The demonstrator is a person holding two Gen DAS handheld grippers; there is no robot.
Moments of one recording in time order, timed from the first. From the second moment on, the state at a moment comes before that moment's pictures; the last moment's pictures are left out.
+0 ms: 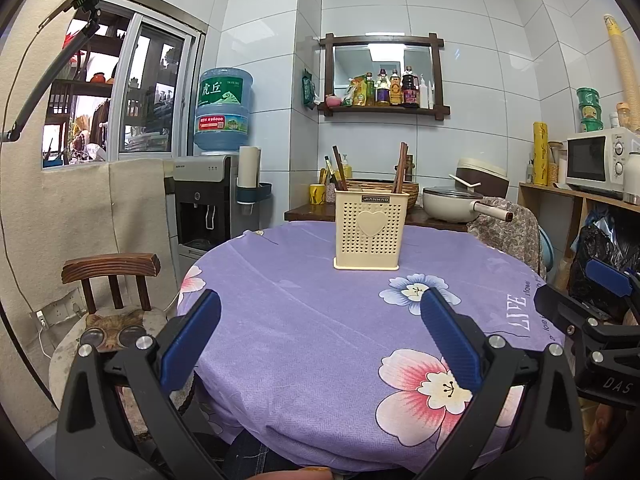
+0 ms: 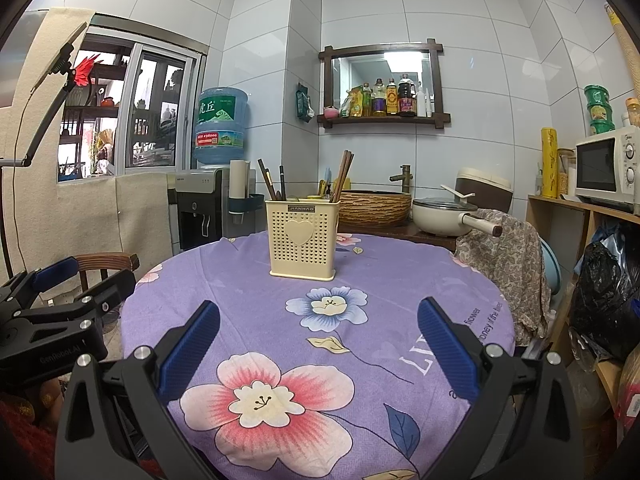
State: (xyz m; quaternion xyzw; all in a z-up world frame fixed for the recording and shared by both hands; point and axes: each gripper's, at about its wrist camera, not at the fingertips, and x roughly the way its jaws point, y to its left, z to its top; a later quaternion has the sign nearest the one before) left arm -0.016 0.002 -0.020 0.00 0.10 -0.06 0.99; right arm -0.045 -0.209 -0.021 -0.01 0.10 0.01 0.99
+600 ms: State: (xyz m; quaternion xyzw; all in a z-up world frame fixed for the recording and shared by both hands) left arm -0.017 0.001 -0.021 0.00 0.10 -0.06 0.99; right arm -0.042 -0.209 -0.022 -0.01 0.10 0.01 0.99
